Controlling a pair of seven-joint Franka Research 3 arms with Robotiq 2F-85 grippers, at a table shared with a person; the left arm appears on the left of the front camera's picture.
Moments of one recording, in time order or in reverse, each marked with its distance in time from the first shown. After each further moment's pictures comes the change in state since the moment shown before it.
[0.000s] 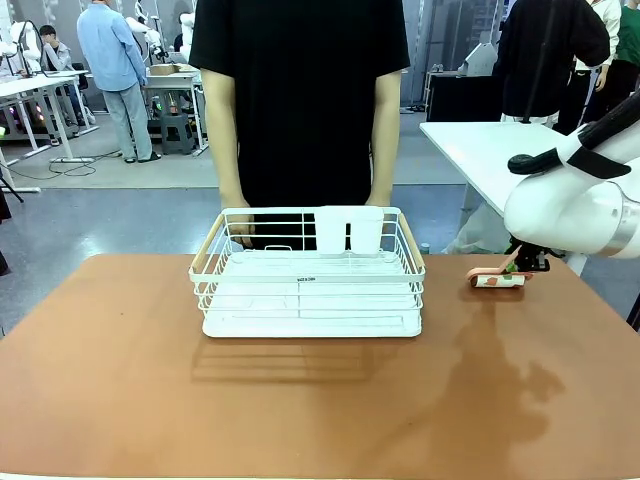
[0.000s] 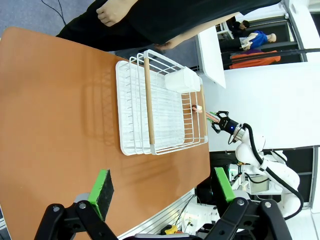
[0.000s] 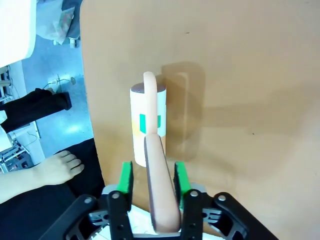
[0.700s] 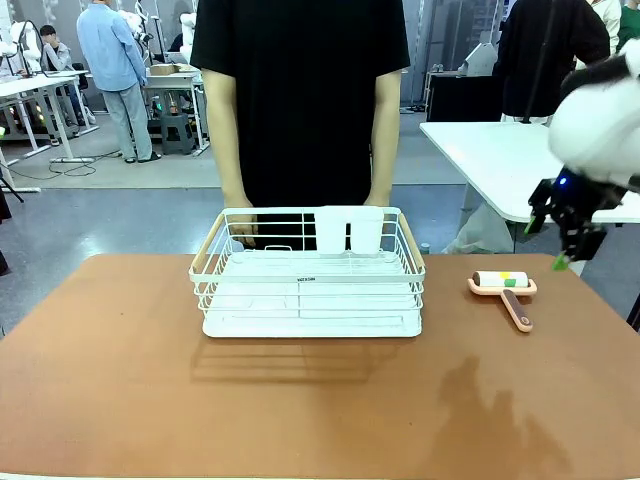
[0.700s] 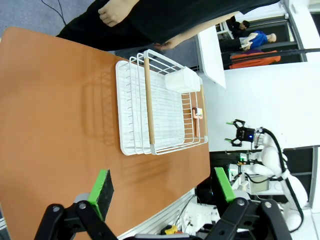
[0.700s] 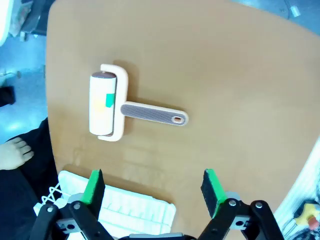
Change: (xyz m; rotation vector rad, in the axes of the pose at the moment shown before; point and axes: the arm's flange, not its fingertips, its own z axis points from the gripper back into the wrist) left arm 0.000 0.000 0.000 0.000 0.000 0.000; right arm 0.001 0.019 0.111 -0.336 -0.006 0.135
